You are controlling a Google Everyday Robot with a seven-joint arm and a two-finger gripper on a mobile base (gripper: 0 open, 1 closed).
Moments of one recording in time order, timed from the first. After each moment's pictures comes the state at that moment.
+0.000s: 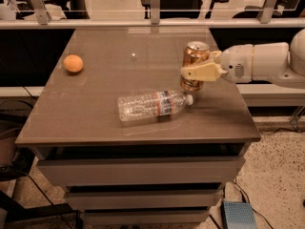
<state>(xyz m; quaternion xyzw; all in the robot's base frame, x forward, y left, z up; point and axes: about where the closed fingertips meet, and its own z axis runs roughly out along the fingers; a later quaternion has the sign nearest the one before) 0.596 -0.113 0.903 -0.39 0.71 0.34 0.47</state>
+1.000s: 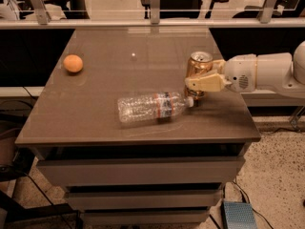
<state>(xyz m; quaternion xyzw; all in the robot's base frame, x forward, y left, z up) 0.582 -0.129 0.881 -0.42 0.70 0.33 0.47</state>
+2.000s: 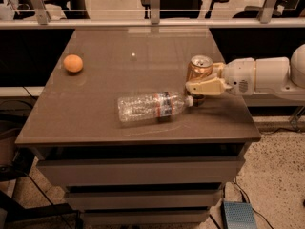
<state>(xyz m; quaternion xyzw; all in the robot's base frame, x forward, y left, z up) 0.584 -0.131 0.866 -0.44 0.68 0.33 0.48</state>
